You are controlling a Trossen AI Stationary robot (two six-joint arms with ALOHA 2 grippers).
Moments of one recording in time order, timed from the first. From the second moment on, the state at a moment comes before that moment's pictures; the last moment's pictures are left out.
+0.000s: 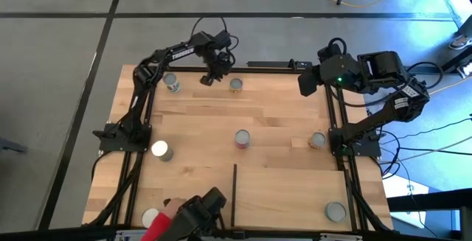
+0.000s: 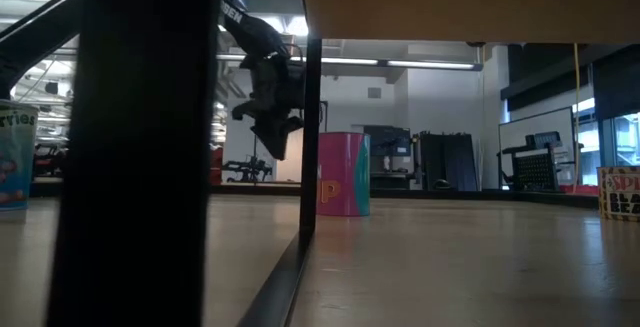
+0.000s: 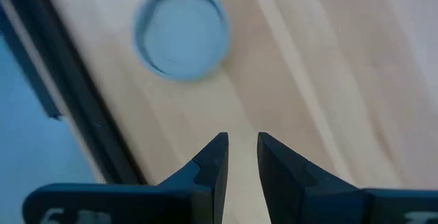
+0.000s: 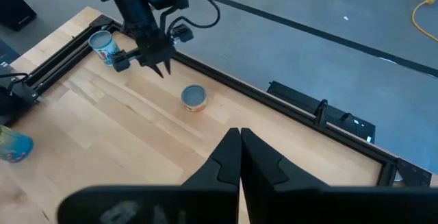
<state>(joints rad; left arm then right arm) 0.77 2.16 1.87 -1.11 0.28 1.19 -0.01 1.39 2.04 -1.57 0.65 0.81</state>
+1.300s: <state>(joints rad) 0.75 2.03 1.80 -1.08 0.45 1.27 -0.01 1.39 2.04 -1.56 0.63 0.83</state>
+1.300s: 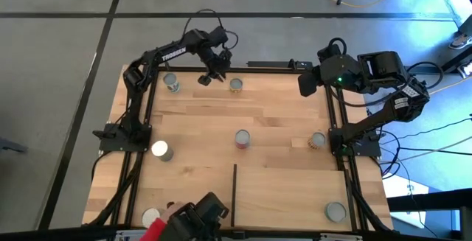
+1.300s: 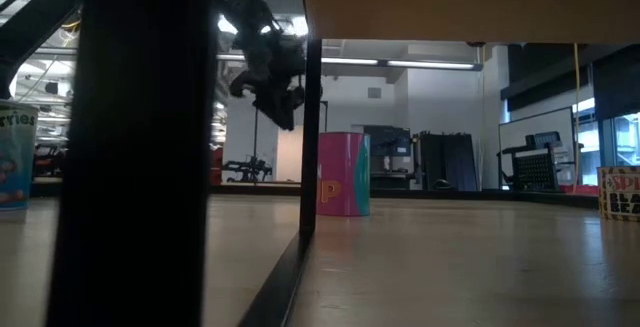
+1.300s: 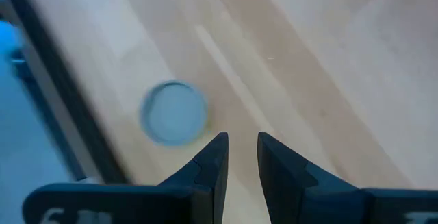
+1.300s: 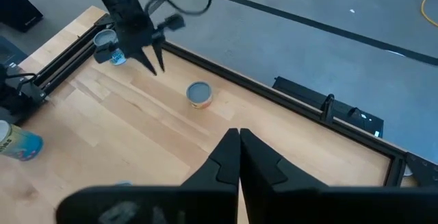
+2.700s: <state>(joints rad) 0.86 2.03 1.63 -0.71 0.50 0.50 -0.01 1.39 2.04 -1.56 0.63 0.81</state>
